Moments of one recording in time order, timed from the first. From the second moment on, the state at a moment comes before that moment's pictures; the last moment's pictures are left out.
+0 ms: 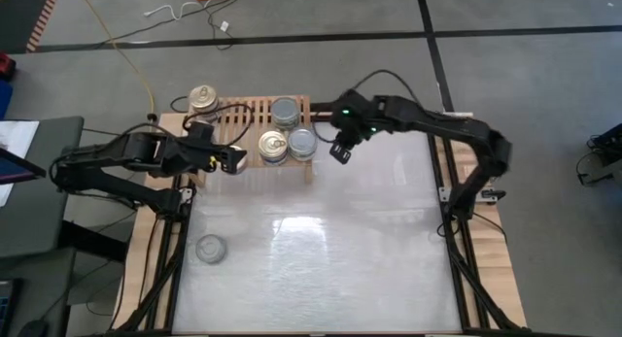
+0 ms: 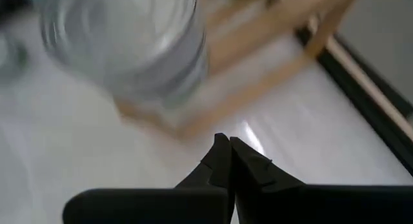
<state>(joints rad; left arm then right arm) -0.03 0.96 1.27 -1.05 -0.60 -1.06 -0.37 1.66 1.58 -0.86 -0.03 0.14</state>
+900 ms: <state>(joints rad) -0.03 0.95 1.27 -1.06 -0.61 -1.01 -0.34 1.57 1.31 -0.25 -0.08 0.32</state>
